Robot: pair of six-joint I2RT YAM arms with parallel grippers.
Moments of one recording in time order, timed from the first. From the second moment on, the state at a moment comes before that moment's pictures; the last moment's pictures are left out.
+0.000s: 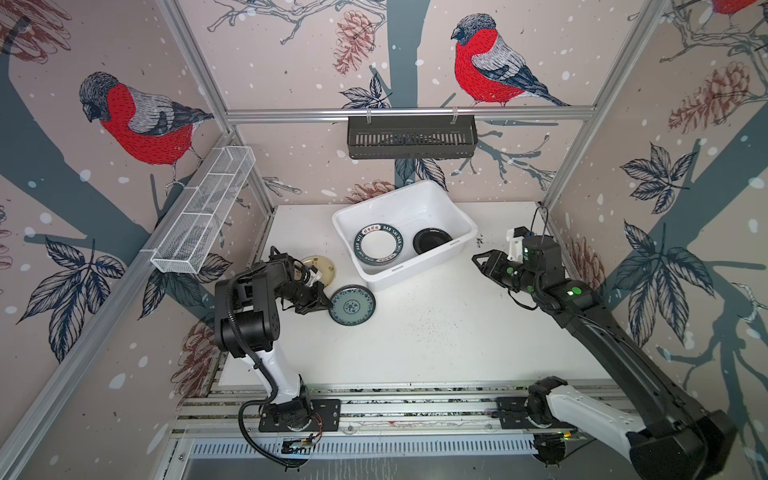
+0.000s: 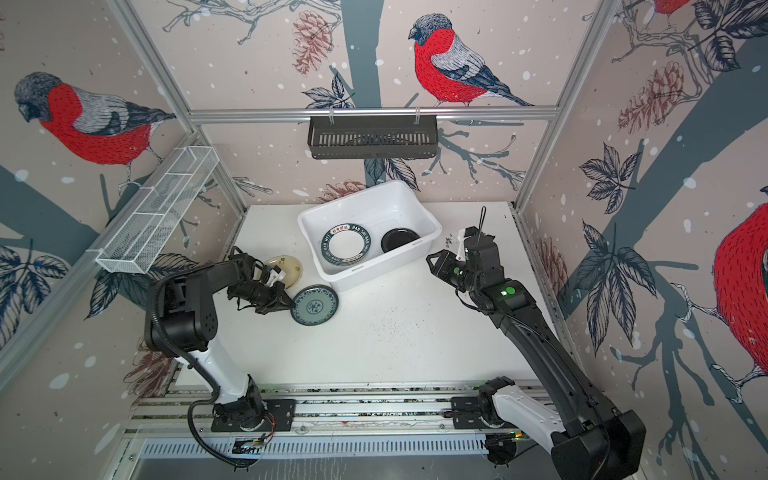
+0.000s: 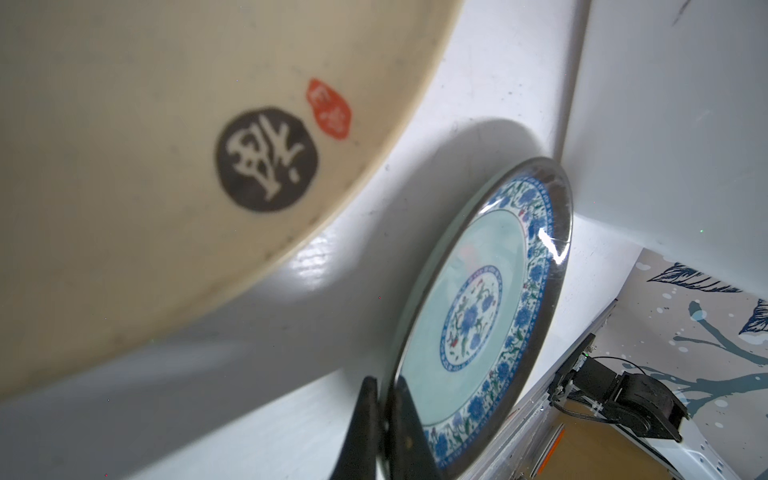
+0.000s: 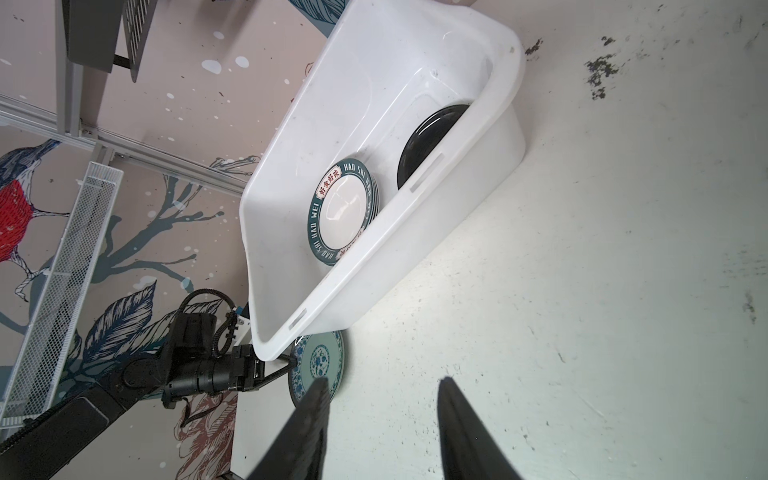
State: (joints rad) left arm 0.22 1.81 1.02 -0.84 0.67 0.08; right arm 0.37 1.03 0.96 -0.49 -0.23 0.78
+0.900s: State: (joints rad) left arm 0.24 1.68 1.05 -0.88 0.62 0.08; right arm 0.36 1.05 0.99 -0.48 -0.24 0.76
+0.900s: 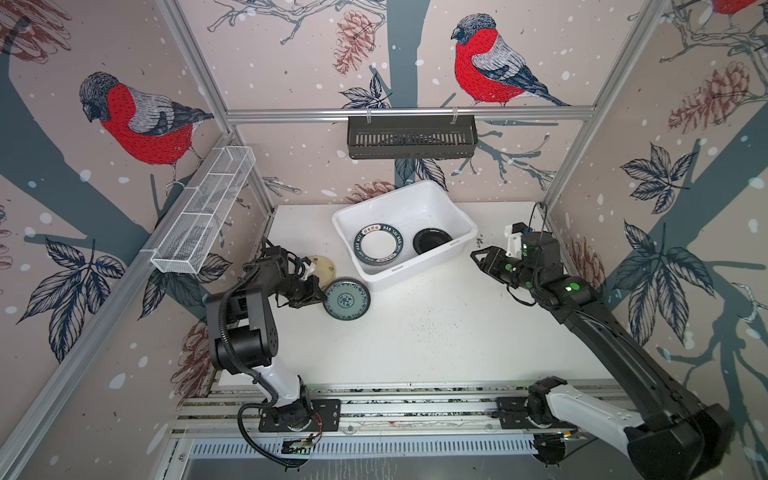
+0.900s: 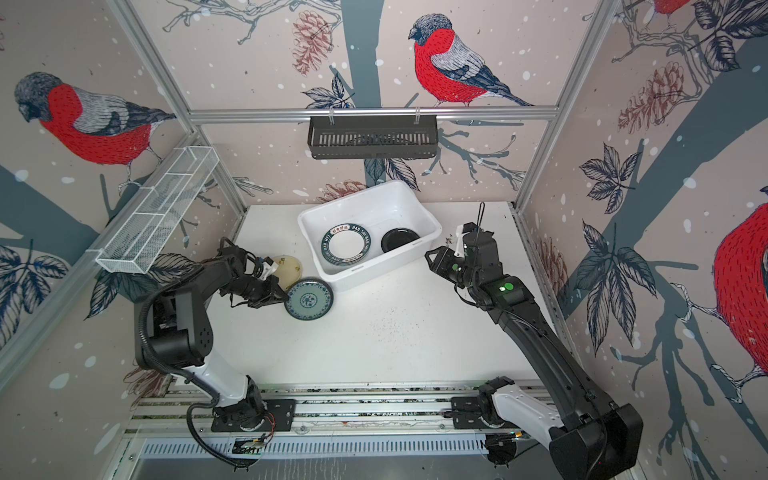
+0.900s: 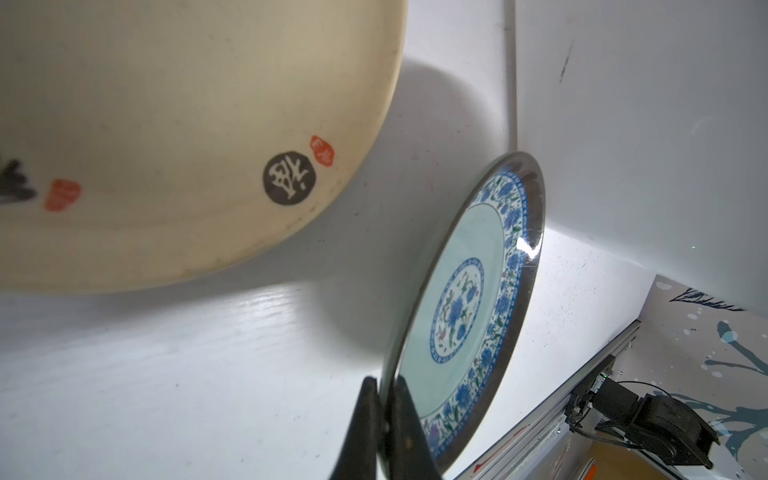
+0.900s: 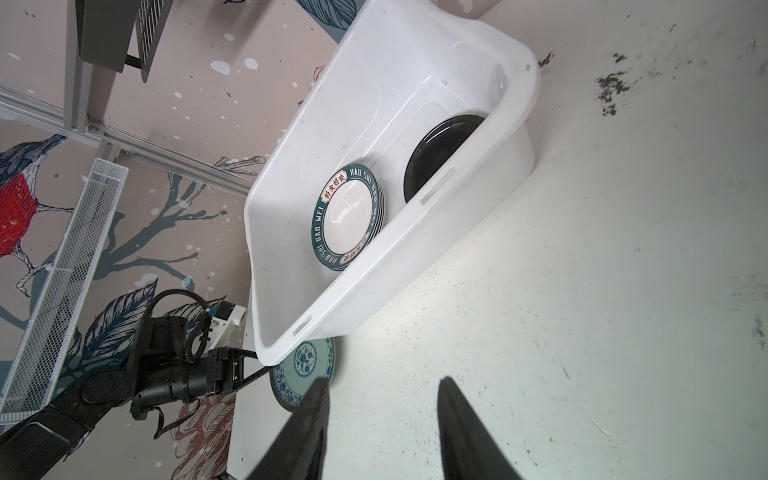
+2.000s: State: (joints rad) left arm 0.39 1.51 1.19 -0.95 0.59 0.06; right arm 0.36 1.08 1.02 -0.46 -0.26 0.76
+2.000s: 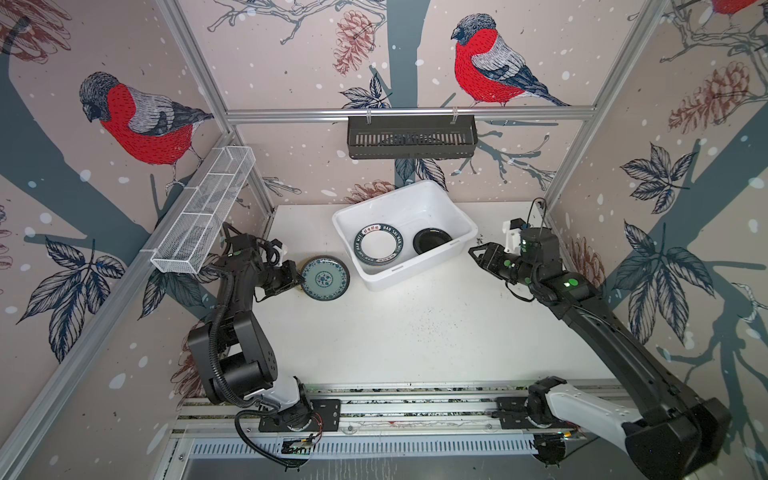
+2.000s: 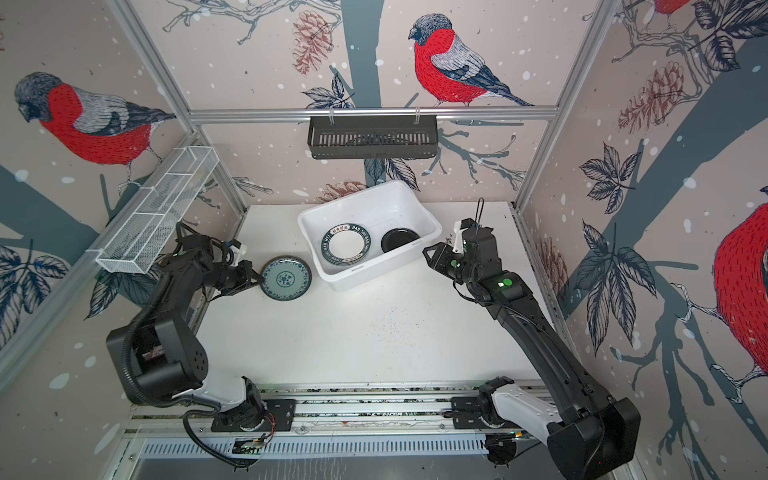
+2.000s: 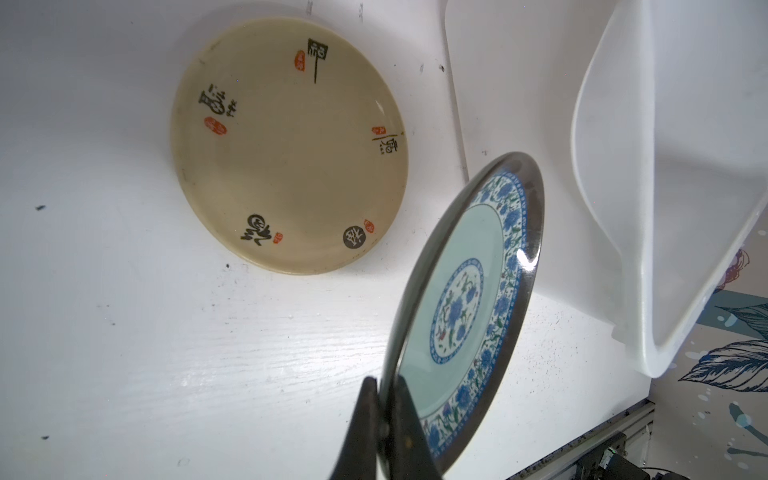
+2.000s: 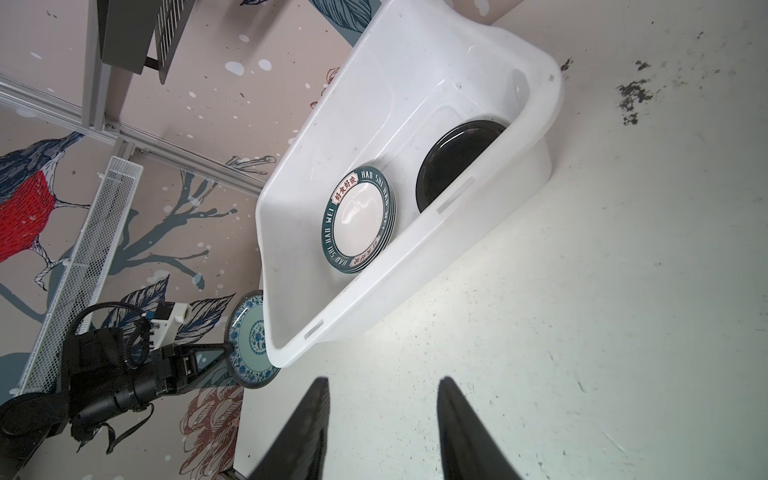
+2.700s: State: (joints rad) left arm 0.35 1.47 1.47 -0.99 0.63 0.05; right arm 0.36 1.08 1.02 -0.44 -0.28 0.74
